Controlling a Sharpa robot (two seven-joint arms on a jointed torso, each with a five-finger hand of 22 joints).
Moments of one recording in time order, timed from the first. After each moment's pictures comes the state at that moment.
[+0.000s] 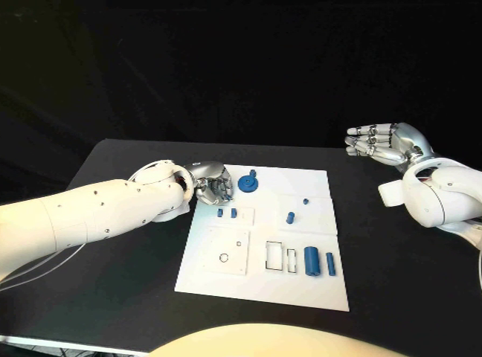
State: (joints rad) left arm 1.07 -0.77 -0.01 1.29 -1.39 -0.18 0.01; left_hand 1.47 -0.24 0.63 0.14 0.22 0.99 0.14 0.36 0.40 1.16 0.08 0.25 0.12 1.04 0.02 1.04 0.67 0.17 0.97 0.11 0.95 0.76; right arm 1.30 -0.84 -0.18 1.39 -0.36 -0.50 0.27; right_hand 1.34 -0.12 0.35 0.18 0.26 0.82 0.21 0.12 0.09 0.94 0.23 0.07 0.06 0.94 0.19 0.07 0.09 0.17 0.76 0.29 0.07 0.10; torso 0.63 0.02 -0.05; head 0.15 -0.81
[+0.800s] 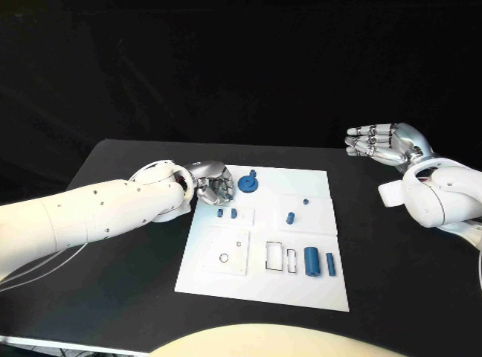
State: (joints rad) left arm 1.07 -0.77 -0.01 1.29 -1.37 -0.19 0.02; left_hand 1.48 -0.24 0.63 0.14 0.22 0.99 0.14 0.36 0.40 1.17 0.08 0.25 0.12 1.04 0.02 1.04 0.67 0.17 0.97 0.11 0.95 0.76; right arm 1.30 -0.84 -0.18 1.39 -0.36 -0.50 0.27; right_hand 1.34 -0.12 0.35 0.18 0.26 0.82 0.21 0.12 0.09 0.94 0.23 0.07 0.06 0.94 0.19 0.07 0.09 0.17 0.76 0.29 0.07 0.10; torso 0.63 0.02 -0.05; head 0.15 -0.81
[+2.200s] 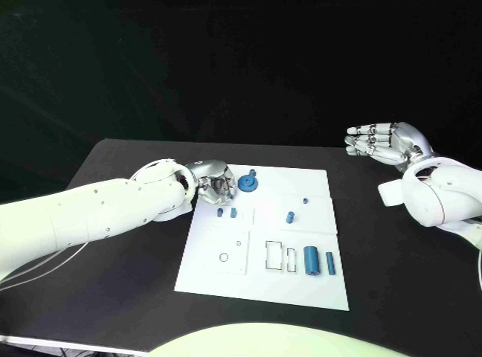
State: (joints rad) left arm 1.07 -0.77 -0.01 1.30 -1.38 -0.18 0.03; left_hand 1.48 -0.24 0.62 0.14 0.22 1.00 0.14 0.35 0.41 1.19 0.08 0.24 0.13 1.04 0.02 1.04 0.68 0.17 0.97 0.11 0.95 0.76; right arm 1.30 -0.84 -0.18 1.39 -0.36 -0.50 0.27; right_hand 1.34 -0.12 0.35 0.18 0.26 0.82 0.21 0.12 0.09 0.94 0.23 0.07 0.06 0.94 0.19 0.07 0.09 0.17 0.76 0.29 0.07 0.10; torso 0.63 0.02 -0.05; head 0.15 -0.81
